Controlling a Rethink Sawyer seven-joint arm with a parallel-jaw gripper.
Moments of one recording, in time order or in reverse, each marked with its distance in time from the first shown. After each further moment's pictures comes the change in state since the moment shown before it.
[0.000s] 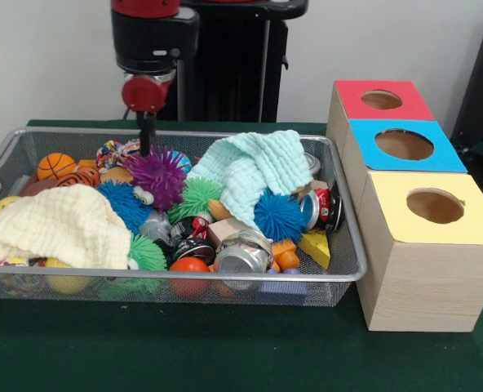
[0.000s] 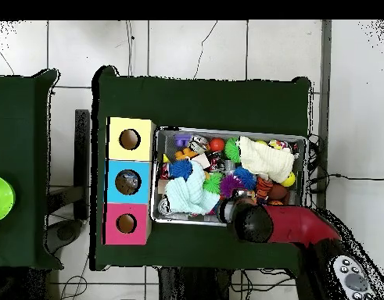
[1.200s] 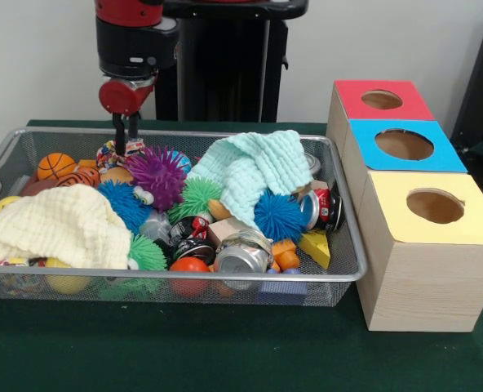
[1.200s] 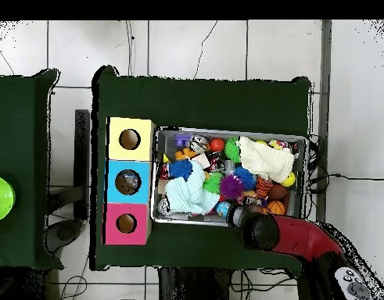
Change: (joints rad) arm 0.024 0.059 -0.158 0.001 0.099 -0.098 0.000
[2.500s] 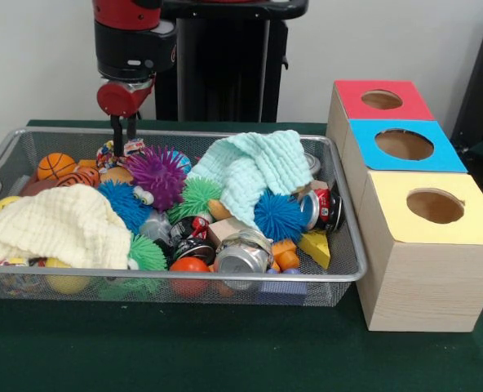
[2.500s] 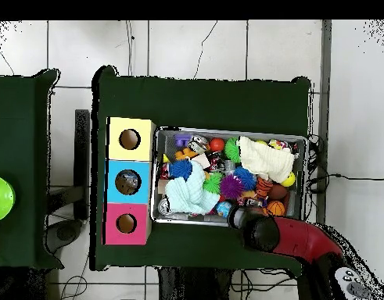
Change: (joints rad) arm 0.001 0.014 -0.011 0.000 0.001 -0.020 0.000
